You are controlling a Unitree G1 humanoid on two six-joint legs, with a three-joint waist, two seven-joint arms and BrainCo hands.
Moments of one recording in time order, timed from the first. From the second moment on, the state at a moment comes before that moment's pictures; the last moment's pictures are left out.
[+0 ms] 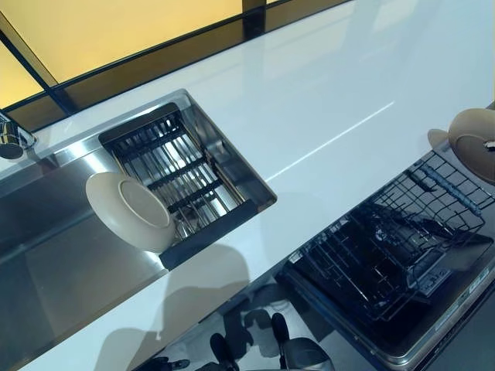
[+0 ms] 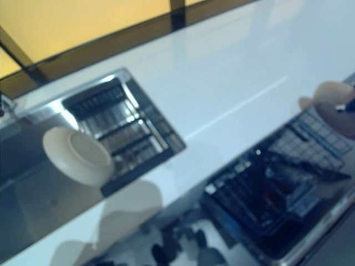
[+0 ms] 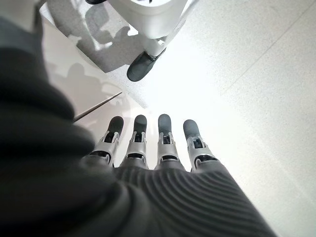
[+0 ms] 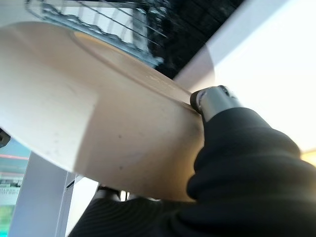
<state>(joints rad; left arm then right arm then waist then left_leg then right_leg) 0.00 0.31 -0.25 1.15 -0.09 0.11 -0.09 -0.60 -1.40 0.24 0.47 -0.17 0.13 0.35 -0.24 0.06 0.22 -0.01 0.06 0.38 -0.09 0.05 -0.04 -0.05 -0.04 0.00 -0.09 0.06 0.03</state>
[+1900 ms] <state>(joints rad) -0.03 0.29 -0.30 1.08 -0.10 0.12 -0.12 -0.67 -1.13 0.33 0.77 -0.34 0.20 0.13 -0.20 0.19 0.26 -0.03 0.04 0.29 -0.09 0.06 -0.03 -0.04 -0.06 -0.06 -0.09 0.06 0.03</state>
